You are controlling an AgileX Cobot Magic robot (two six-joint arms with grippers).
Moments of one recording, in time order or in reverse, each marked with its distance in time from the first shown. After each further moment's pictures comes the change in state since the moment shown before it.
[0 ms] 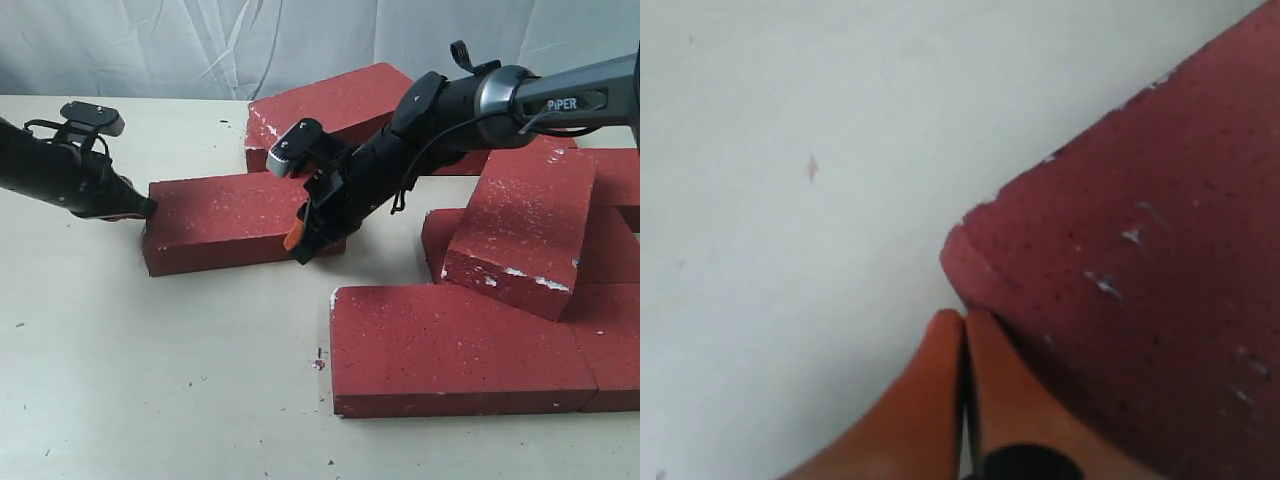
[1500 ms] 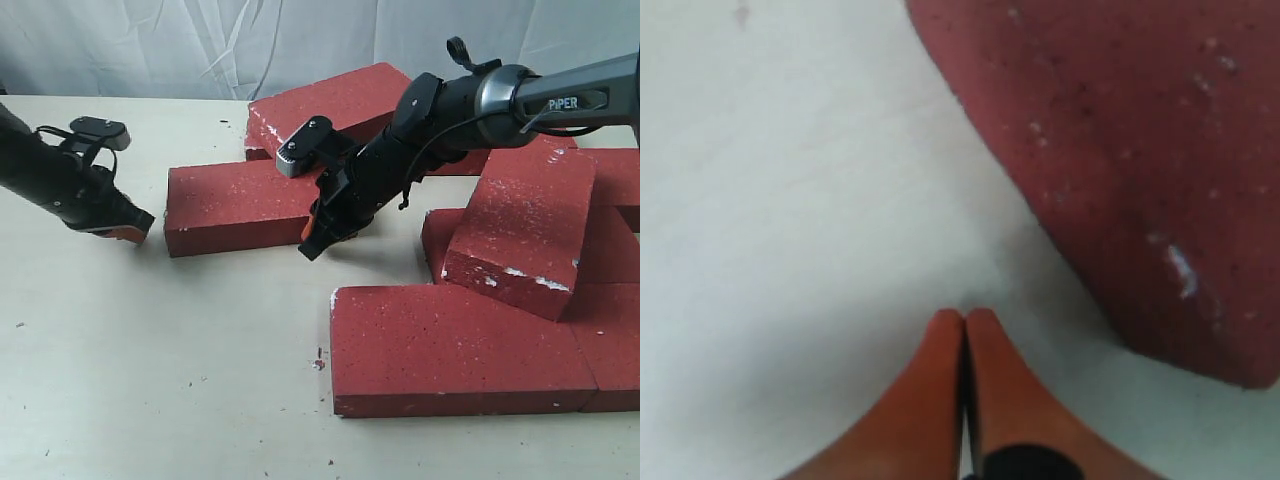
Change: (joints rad) left arm -0.012 0.002 -0.049 0.415 0.139 -0.394; right arm 0.000 -0.001 0.000 -0.157 -0.080 0.141
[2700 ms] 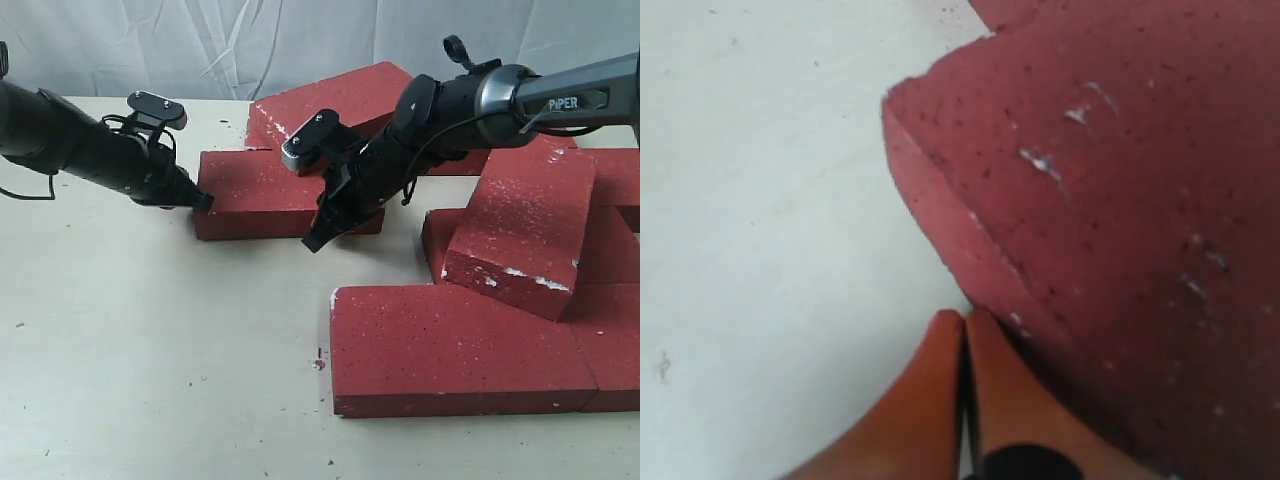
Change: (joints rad) left arm -0.147 0.096 -0.093 -0.327 -0.225 0.276; right arm 0.001 0.000 0.000 -0.115 -0.087 0.131
